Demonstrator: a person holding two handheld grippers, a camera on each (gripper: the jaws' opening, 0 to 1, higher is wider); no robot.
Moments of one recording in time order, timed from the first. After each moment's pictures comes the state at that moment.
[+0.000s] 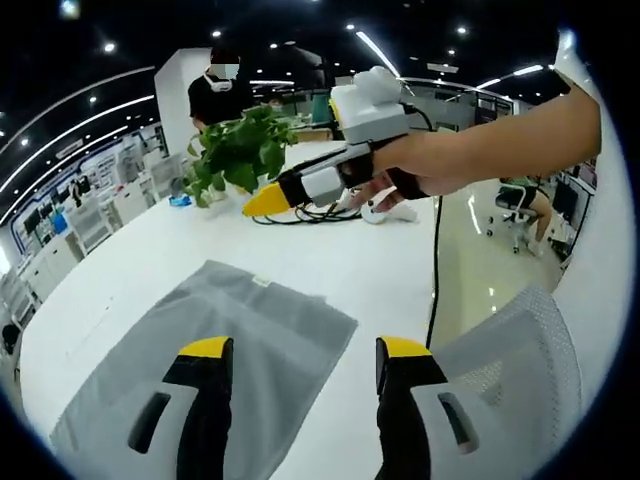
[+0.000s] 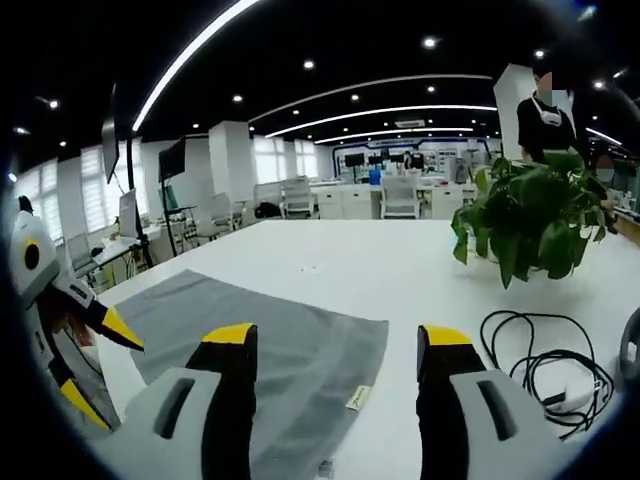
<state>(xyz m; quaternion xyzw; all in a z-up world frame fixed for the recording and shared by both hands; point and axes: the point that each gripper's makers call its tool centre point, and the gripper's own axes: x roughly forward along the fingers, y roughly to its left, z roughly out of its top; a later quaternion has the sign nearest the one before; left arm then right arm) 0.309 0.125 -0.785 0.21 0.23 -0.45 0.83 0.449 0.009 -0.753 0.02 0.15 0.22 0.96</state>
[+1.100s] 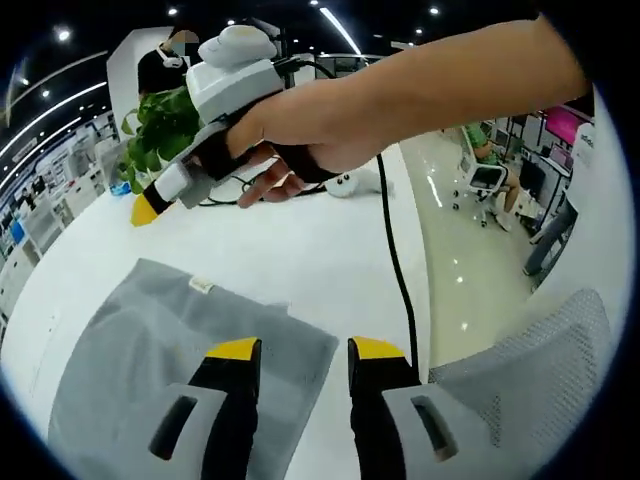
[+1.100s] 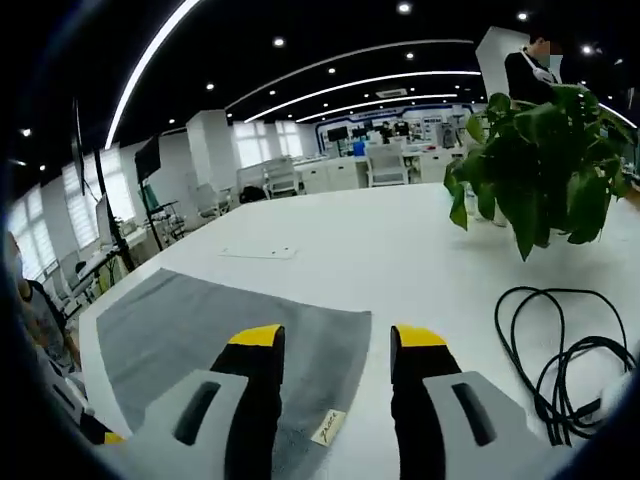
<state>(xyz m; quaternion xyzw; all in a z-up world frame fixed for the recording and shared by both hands) 0.325 0.050 -0.848 0.23 0.28 -0.52 0.77 0.541 -0.003 -0.821 0.05 0.21 0.20 0.95</state>
